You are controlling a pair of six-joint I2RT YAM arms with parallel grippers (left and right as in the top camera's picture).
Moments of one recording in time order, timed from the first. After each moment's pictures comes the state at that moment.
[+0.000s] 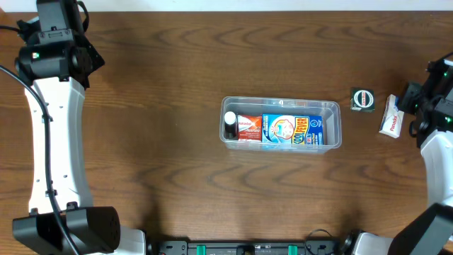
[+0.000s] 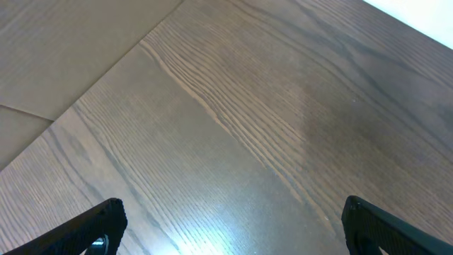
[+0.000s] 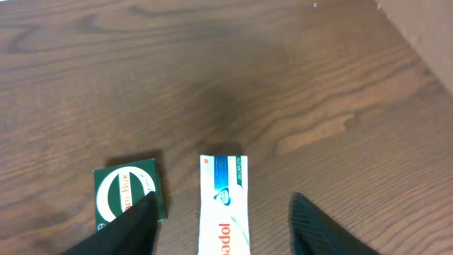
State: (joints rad) left arm 0.15 1.65 1.78 -1.12 -0.51 -0.44; right arm -0.43 1.48 1.01 -0.27 0.02 -0.04
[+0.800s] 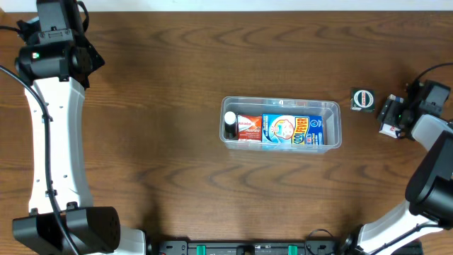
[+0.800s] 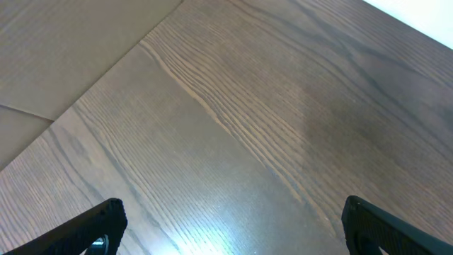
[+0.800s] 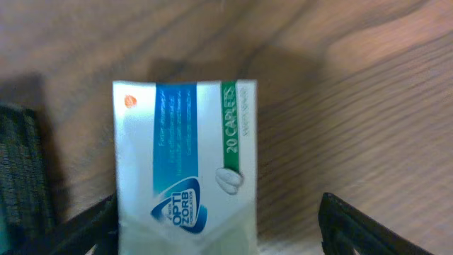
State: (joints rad) left arm 0.15 1.65 1.78 -1.12 -0.51 -0.44; right arm -0.47 1.91 1.01 -0.12 -0.01 -0.05
